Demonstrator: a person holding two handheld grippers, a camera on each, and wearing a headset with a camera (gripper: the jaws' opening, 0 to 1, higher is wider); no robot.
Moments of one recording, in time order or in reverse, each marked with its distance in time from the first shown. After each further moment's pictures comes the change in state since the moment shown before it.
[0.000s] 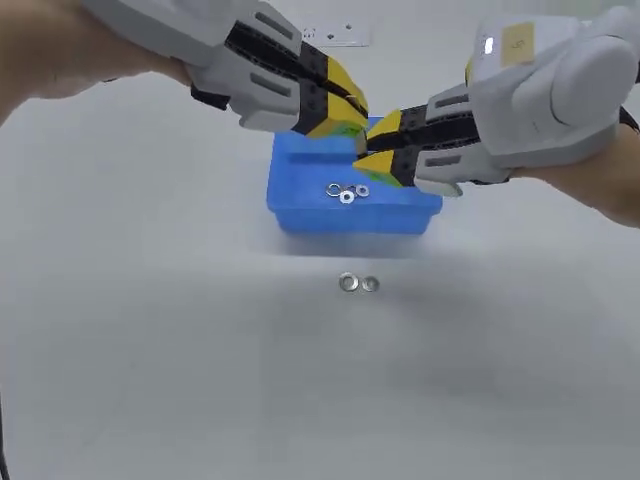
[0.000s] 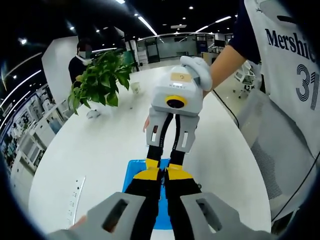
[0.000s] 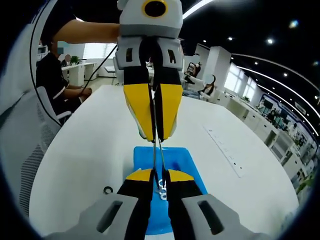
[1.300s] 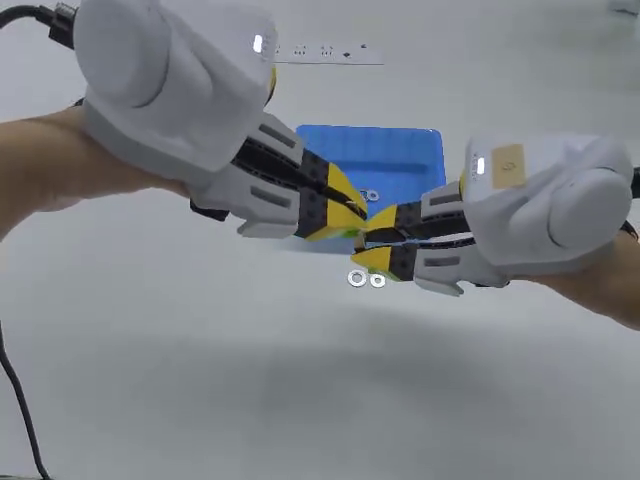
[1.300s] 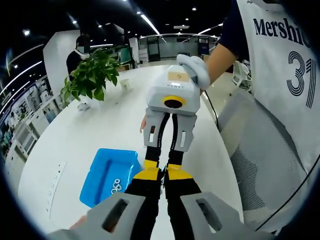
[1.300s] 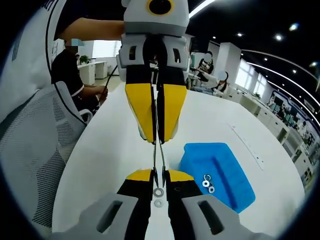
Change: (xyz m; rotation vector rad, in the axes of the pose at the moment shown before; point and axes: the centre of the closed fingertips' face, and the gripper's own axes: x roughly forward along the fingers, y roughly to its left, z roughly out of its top) left arm 0.001 -0.081 -0.020 -0.080 0.007 -0.026; right arm 0.000 0.096 -0.005 0.012 0.028 0.102
